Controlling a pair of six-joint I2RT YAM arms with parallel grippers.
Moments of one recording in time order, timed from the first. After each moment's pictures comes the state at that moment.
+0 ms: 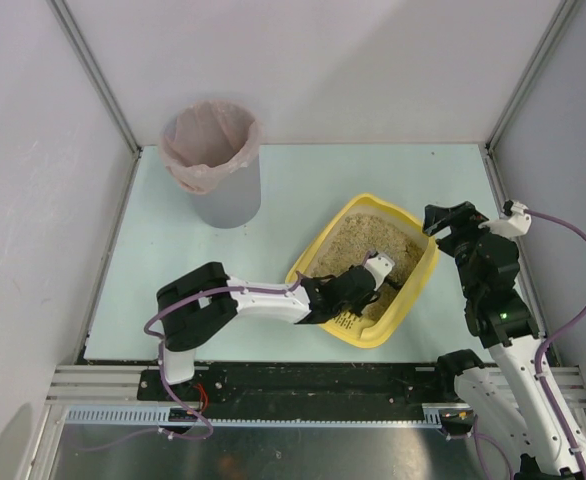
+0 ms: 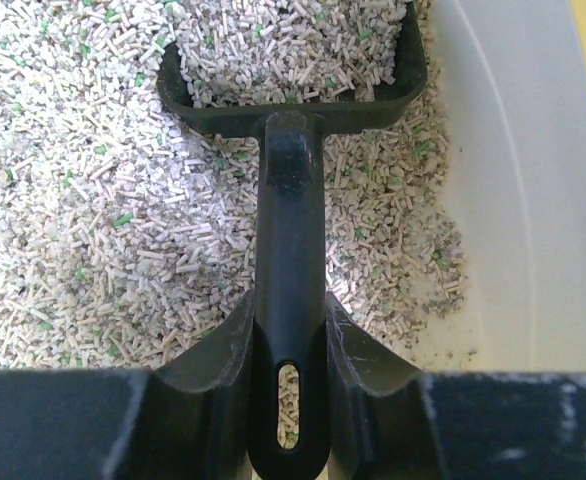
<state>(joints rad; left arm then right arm) -1.20 1.89 1.13 0.07 -0.28 -0.24 0.25 0.60 0.72 -0.21 0.29 0.68</state>
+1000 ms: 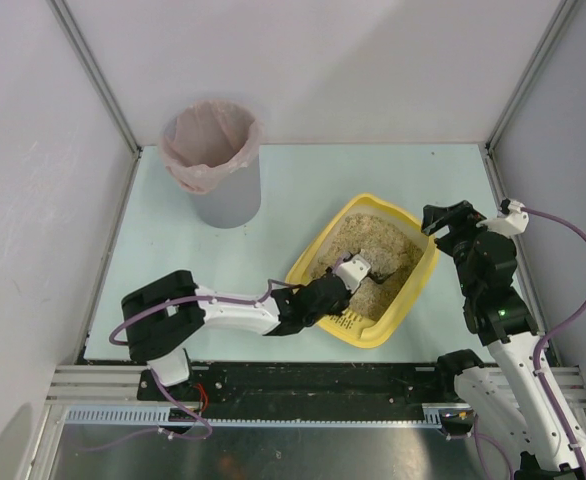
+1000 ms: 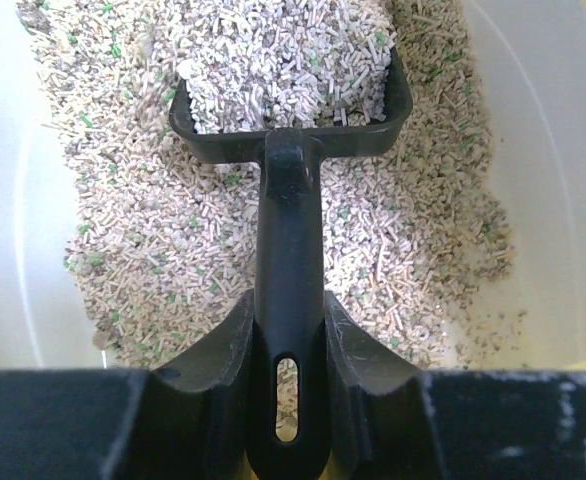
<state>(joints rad) -1.20 1.69 0.85 0.33 -0.37 -0.16 0.25 0.62 0.72 -0.21 0.29 0.68</state>
